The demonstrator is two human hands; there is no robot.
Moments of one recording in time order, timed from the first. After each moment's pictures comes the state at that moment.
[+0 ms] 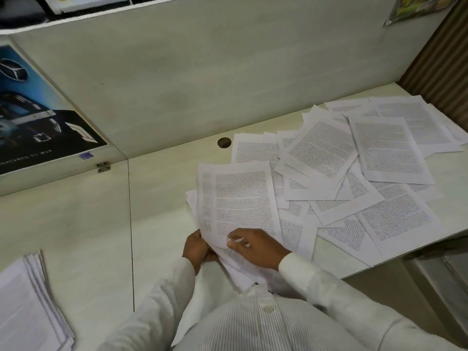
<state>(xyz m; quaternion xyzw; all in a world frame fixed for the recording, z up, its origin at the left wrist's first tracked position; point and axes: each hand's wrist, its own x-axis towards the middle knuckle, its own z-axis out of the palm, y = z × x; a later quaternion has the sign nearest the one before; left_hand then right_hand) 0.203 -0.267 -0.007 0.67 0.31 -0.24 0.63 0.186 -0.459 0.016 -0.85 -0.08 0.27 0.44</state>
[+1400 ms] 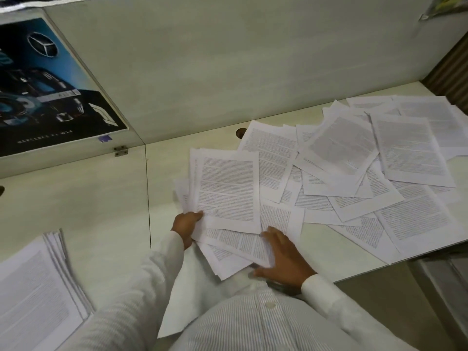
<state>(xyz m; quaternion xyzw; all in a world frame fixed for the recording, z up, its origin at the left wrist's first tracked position) 0.242 -0.183 -0.017 0.62 0.39 -0.20 0.65 0.134 -0.459 -0.011 -0.91 -0.05 0.27 0.31</state>
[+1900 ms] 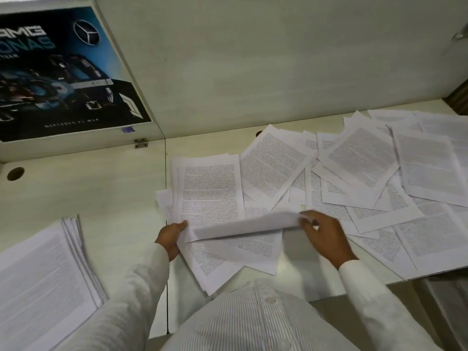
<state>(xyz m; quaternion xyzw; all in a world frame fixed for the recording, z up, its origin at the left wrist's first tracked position) 0.209 -0.095 -0.032 0.55 0.42 -0.19 0.69 0.184 -0.474 0.049 -0.91 0.07 0.04 0.41</state>
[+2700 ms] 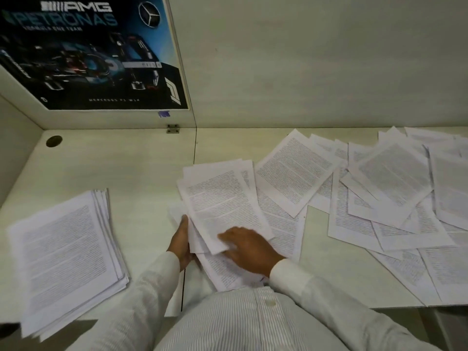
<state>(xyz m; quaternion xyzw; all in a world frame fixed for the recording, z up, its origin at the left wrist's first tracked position) 0.155 -0.081 -0.034 0.46 0.44 -0.17 0.75 0.177 -0.290 0.007 -0.89 -0.32 0.23 0.24</state>
